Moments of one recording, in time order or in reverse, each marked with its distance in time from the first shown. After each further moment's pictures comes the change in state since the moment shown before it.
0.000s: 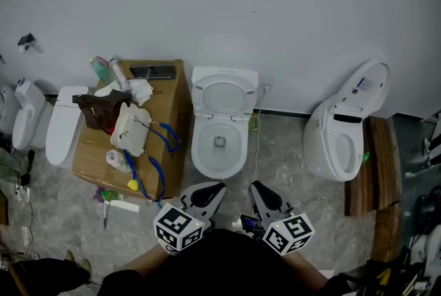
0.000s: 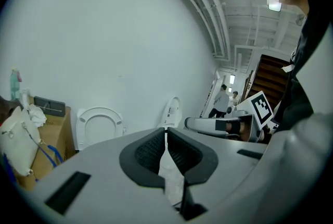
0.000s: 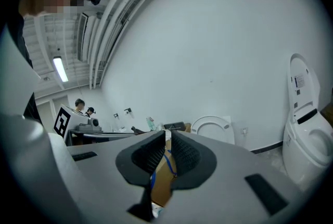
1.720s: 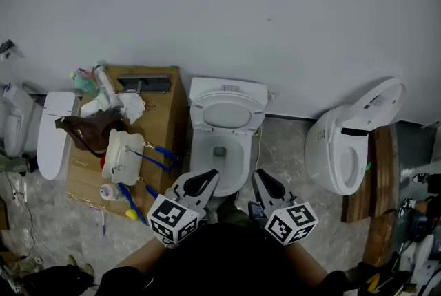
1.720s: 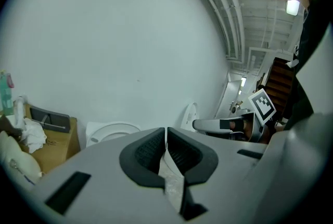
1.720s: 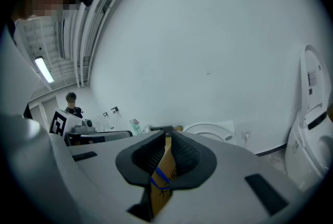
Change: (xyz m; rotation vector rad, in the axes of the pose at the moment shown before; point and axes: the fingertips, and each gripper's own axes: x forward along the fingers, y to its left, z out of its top) left arm 0.096 0.201 0.082 -0.033 -0.009 0.065; right arm 0.198 -0.097 0.068 0.051 0.079 -0.065
